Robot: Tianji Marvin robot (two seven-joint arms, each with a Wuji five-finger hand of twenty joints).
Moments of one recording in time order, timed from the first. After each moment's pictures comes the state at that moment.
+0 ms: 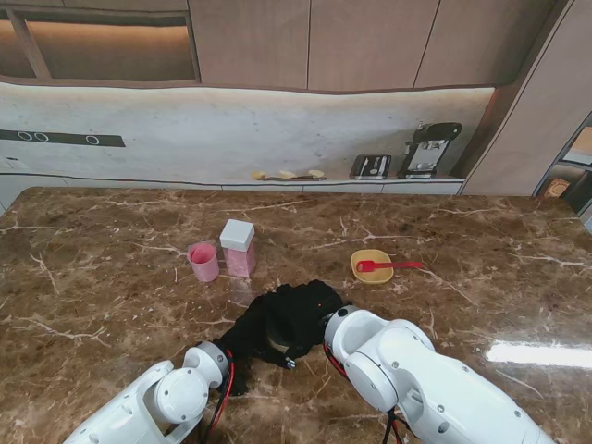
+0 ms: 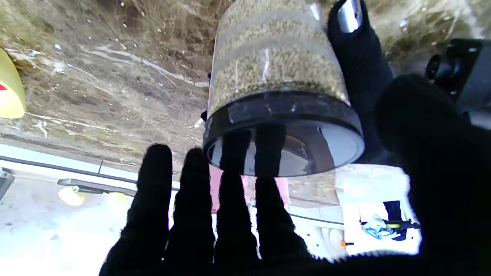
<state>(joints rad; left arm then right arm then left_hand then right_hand) 1.47 -1.17 -0.88 -1.31 0.30 -0.16 0.05 -1.39 -1.01 0.78 -1.85 -1.11 0.15 0.43 0.71 -0.82 0.48 -0.17 0.36 -0.12 0.53 0.58 0.13 -0.01 0.07 0.32 0.02 -0.15 -0.01 0.26 -0.15 -0.30 -0.15 0.28 0.26 -0.75 0.97 -0.13 0.19 0.08 0.21 0.75 0.26 0.02 0.34 0.56 0.42 0.01 0.41 0.52 0.30 0.01 0.76 0.64</state>
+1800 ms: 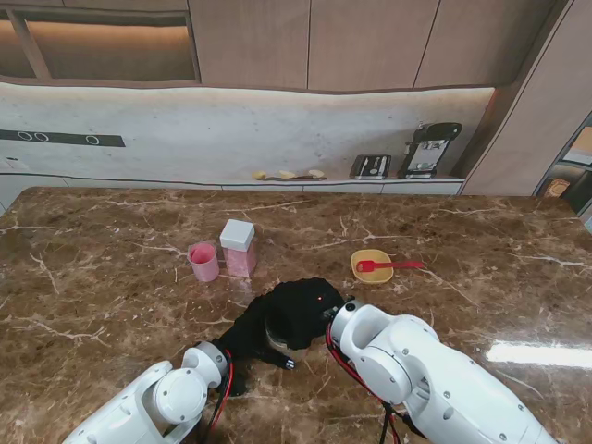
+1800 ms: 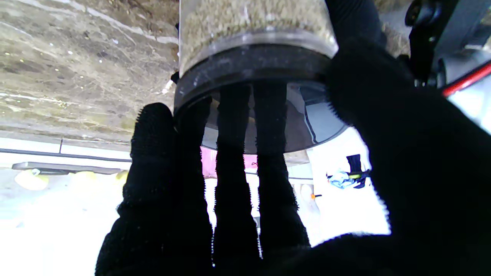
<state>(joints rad) 1.48 -1.16 -0.89 -1.32 0.30 -0.15 0.05 -1.42 -1.03 0.86 -1.79 -1.01 -0.03 0.24 0.71 -0.81 0.49 -0.17 0.36 -0.11 0.53 0.59 0.13 -0.01 0.07 0.32 0.02 -0.15 -0.01 0.26 -0.14 -0.30 -0.15 0.29 0.48 -0.94 1.05 -0.19 0.49 -0.01 0.35 0.75 0.56 0.02 0.40 0.60 0.66 0.12 0.47 0.58 0.64 0.01 0.97 0.45</state>
